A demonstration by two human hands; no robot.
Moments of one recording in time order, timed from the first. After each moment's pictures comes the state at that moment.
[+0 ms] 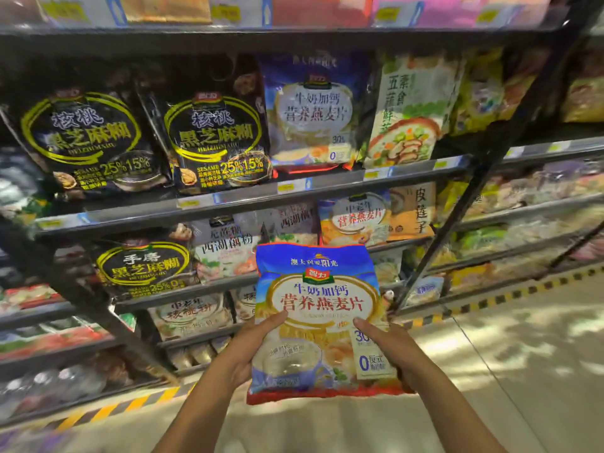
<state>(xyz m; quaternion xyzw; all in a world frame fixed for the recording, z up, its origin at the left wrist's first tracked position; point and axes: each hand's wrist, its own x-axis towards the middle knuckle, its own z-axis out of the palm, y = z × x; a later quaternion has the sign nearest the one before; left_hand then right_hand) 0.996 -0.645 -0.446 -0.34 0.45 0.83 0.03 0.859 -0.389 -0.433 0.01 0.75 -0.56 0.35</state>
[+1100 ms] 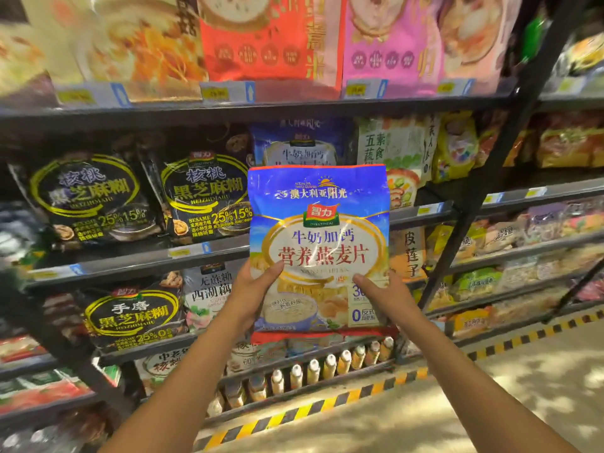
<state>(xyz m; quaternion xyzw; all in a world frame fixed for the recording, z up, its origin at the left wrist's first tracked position) 0.880 -0.673 -0.326 -0.22 0.58 0.76 -0.19 0.732 -0.423 -0.340 -0.13 0.81 -0.55 0.14</state>
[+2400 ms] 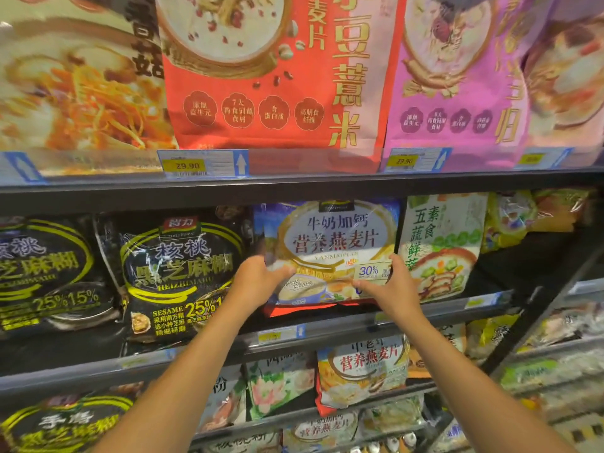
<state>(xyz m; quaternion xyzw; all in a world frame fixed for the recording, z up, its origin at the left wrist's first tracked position) 0.657 -0.818 -0.257 -0.30 0.82 0.45 -0.18 0.508 -0.579 -0.274 -0.21 0.86 -0.46 -0.01</state>
